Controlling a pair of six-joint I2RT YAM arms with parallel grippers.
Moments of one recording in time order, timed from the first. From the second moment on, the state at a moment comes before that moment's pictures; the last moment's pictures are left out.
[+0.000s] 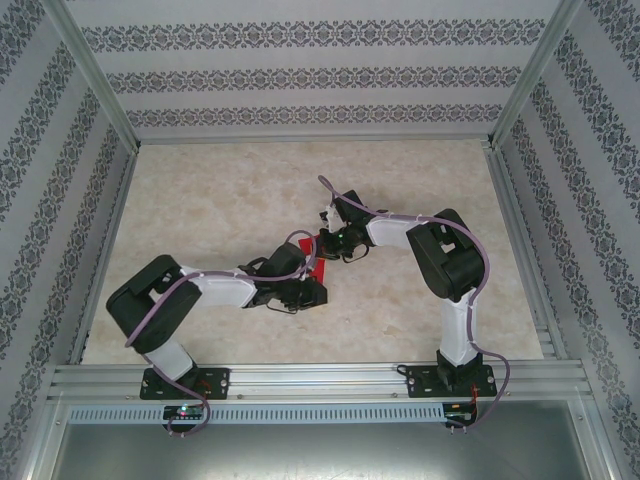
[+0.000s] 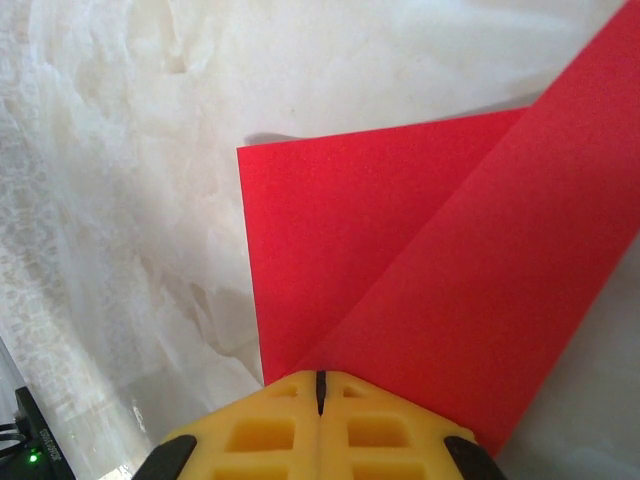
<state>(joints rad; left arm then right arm) -0.76 1.63 0.69 0.06 0.46 -0.95 0.52 2.03 1.18 -0.23 -0.61 0.56</state>
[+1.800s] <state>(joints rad) -0.76 1.64 0.66 0.10 0.45 -0.92 0.50 2.03 1.21 -0.23 -0.62 0.58</state>
